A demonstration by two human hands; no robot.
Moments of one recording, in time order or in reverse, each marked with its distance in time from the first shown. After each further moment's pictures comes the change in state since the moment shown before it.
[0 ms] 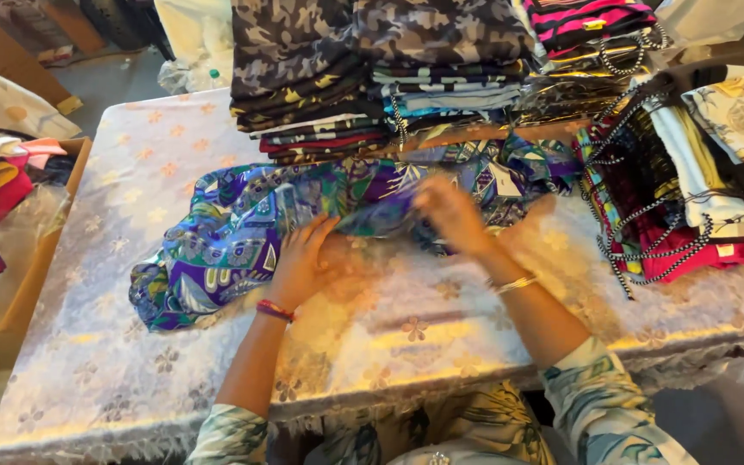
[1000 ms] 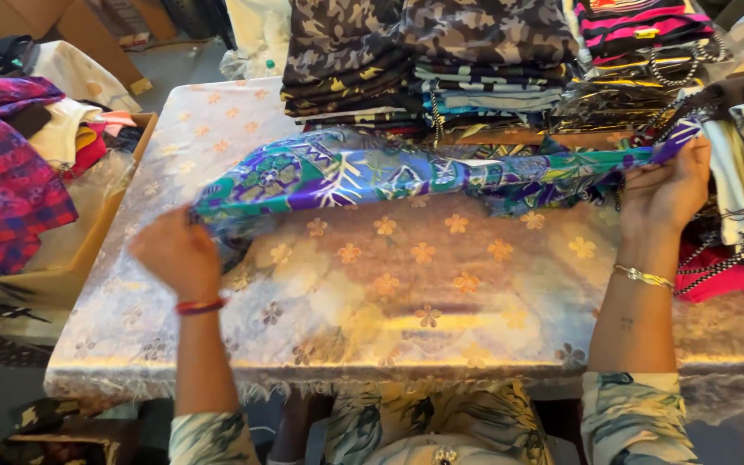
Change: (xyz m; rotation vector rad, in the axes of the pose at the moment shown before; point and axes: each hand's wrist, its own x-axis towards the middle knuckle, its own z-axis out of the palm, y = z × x) left_hand -0.078 -0.003 -0.149 0.951 0.592 -0.367; right_hand -0.033 -0.092 -0.190 0.665 0.771 -0.044
